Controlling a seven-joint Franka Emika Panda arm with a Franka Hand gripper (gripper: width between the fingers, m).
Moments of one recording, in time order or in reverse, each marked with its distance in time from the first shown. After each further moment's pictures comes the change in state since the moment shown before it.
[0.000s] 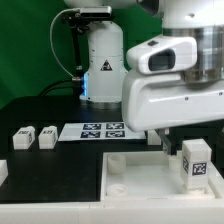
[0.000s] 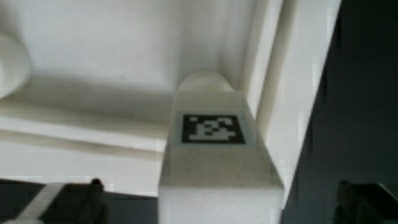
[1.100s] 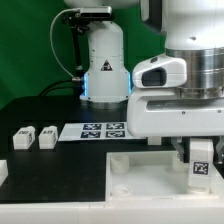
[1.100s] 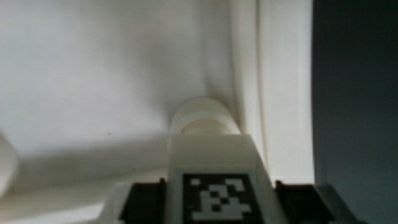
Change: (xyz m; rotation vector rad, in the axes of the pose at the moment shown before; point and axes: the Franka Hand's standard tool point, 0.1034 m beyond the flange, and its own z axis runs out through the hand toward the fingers) arm -0.007 -0.007 0.018 0.053 0.050 0.634
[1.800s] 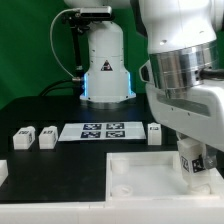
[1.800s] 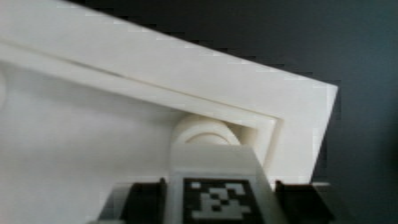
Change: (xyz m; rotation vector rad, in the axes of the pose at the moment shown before) arm -0.004 0.001 0.001 0.142 -0.020 0.926
